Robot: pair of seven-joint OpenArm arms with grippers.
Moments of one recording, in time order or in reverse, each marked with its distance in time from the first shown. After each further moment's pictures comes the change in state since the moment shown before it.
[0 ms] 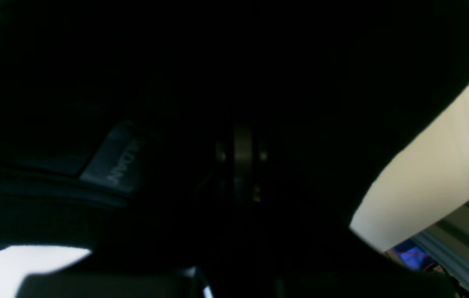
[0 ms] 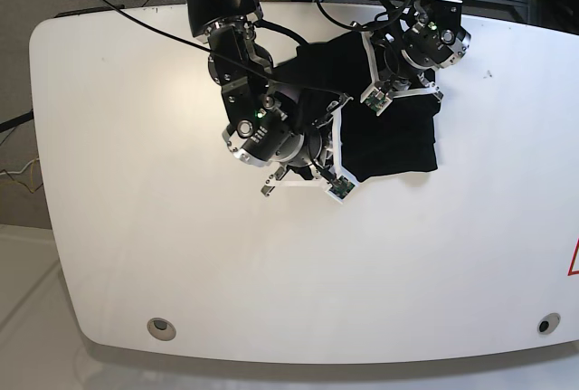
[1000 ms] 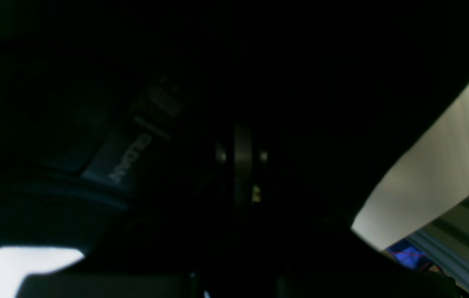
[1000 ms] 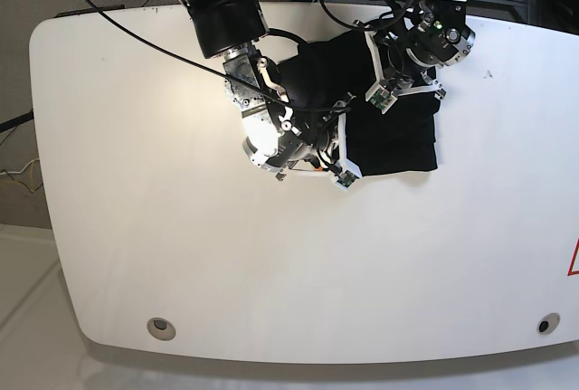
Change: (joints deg) left arm 0.7 -0.2 -2.1 -1.0 -1.2 -0.2 -1.6; right arm 3.7 0.0 0.0 -21.8 -0.2 0.0 8.6
